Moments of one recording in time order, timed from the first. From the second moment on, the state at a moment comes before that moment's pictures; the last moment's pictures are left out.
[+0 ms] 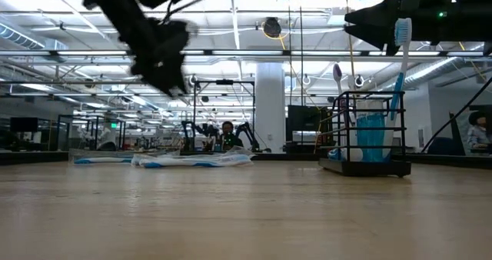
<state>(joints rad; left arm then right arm) 0.13 1.31 0.85 -0.45 -0.38 -0.39 0.02 0.67 0.14 0.79 0.39 -0.09</state>
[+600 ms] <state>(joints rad) 0.28 1.32 0.68 -0.80 -0.32 -0.65 0.02 0.68 0.14 0.79 0.39 -0.09</state>
